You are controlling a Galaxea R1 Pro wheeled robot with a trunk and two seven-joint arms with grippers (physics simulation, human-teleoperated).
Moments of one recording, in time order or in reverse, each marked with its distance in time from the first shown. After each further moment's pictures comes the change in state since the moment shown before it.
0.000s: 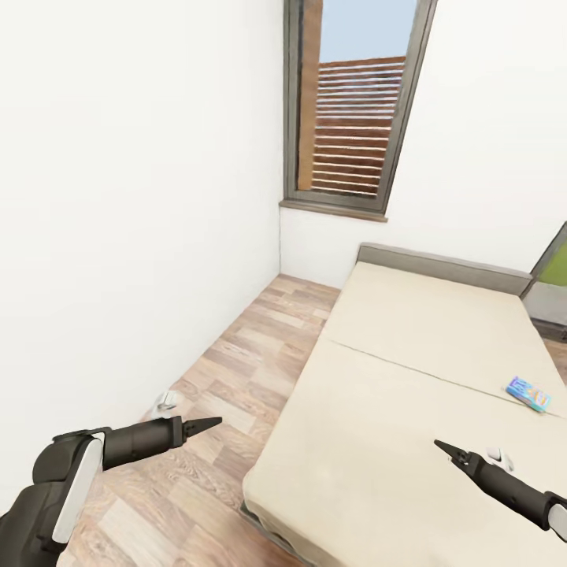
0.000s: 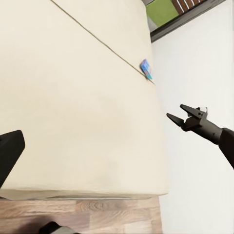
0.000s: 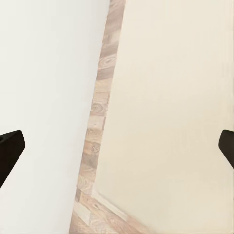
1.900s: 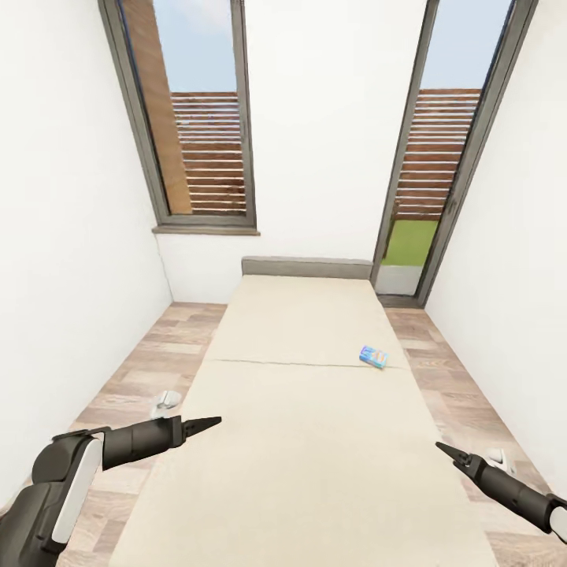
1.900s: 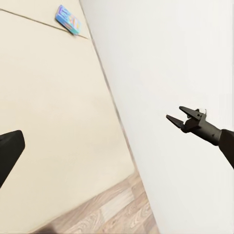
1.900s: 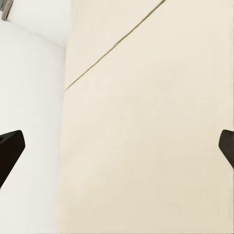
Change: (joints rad) left arm 0.000 0.000 0.002 -0.001 0.000 0.000 -0.002; right arm 0.000 0.001 0.000 0.015 -0.001 -0.003 0.000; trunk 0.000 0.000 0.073
